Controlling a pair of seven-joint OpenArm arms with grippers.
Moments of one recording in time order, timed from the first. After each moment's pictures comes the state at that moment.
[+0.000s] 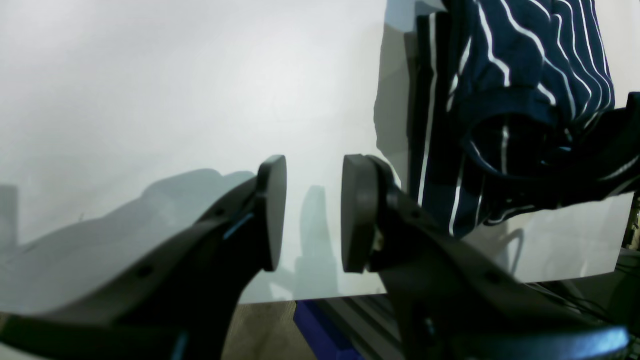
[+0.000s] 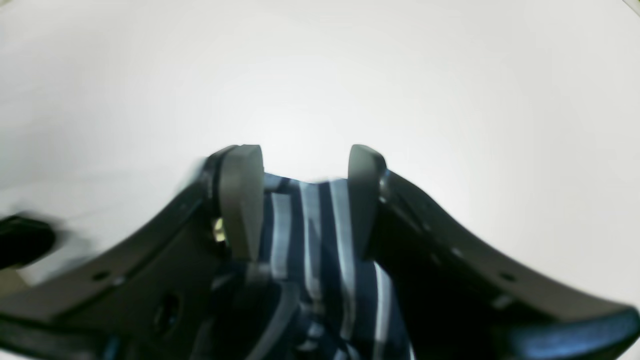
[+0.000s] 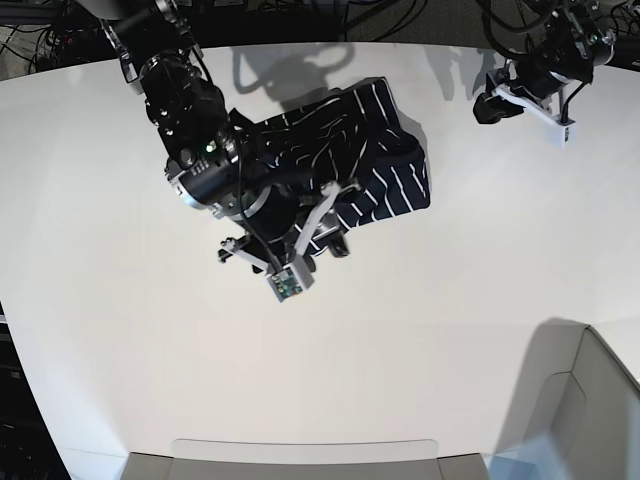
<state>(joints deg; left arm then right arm) 26.2 -4.6 -40.1 111.2 -51.5 -16.7 77.2 10.4 9.5 -29.2 116.7 20.5 -5.0 -65.5</state>
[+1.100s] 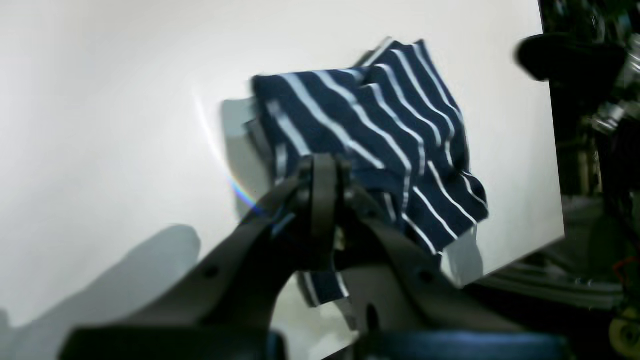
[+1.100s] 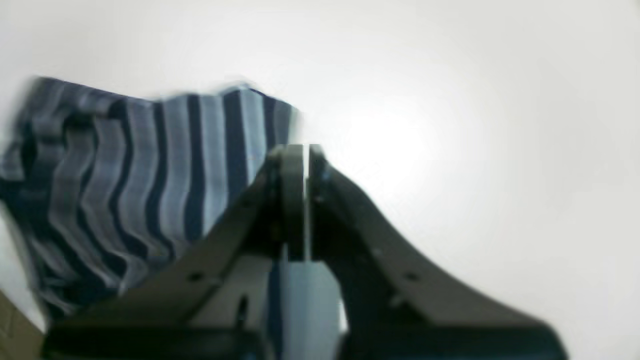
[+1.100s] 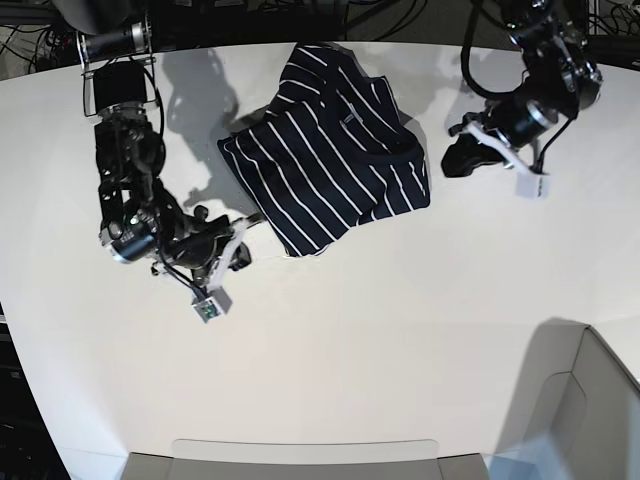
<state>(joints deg) 18.2 -5.3 -27.5 116.2 -55.5 -17.1 77.1 15.5 16.2 -11.1 96.2 32.1 13.3 -72.7</state>
